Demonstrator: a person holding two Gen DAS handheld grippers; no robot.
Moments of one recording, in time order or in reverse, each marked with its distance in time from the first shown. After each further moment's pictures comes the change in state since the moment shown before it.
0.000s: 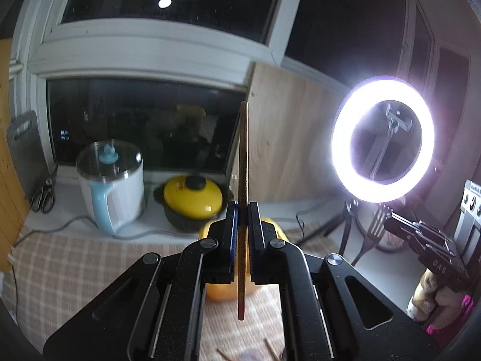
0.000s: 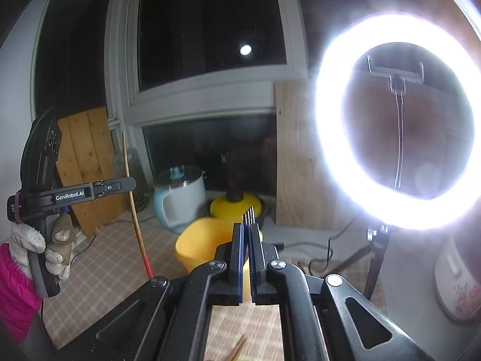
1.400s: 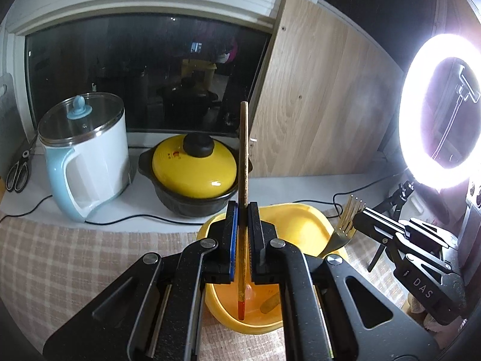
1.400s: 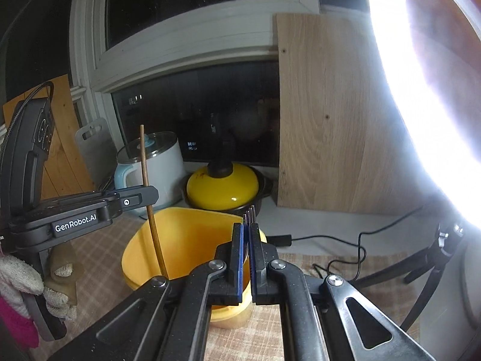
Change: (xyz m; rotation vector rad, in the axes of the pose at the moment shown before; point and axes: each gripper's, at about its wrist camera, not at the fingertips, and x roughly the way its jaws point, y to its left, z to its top) left arm 0.136 0.022 -0.035 -0.033 0.189 0.052; right arm 0.151 -0.009 -0.014 0.033 0.176 -0.036
